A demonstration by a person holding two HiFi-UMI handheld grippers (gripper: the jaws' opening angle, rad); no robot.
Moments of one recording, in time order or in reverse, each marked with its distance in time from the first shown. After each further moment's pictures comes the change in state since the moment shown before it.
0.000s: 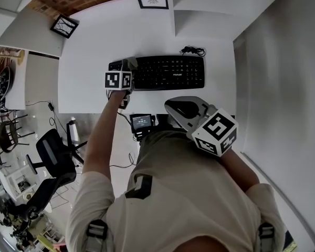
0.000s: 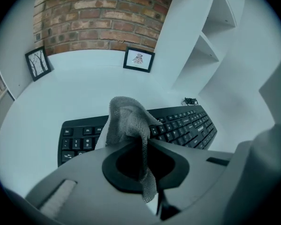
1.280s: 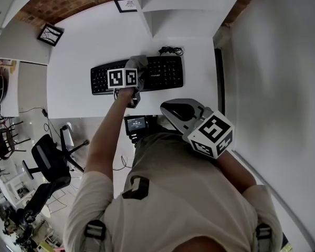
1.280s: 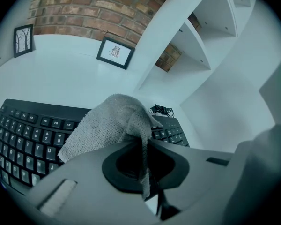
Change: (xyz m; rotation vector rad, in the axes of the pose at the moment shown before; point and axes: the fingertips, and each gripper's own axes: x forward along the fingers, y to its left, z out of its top) left arm 0.048 -0.136 0.029 -0.146 -0.051 -0.212; right arm -0.070 -0.024 -0.011 0.023 -0.014 -0.036
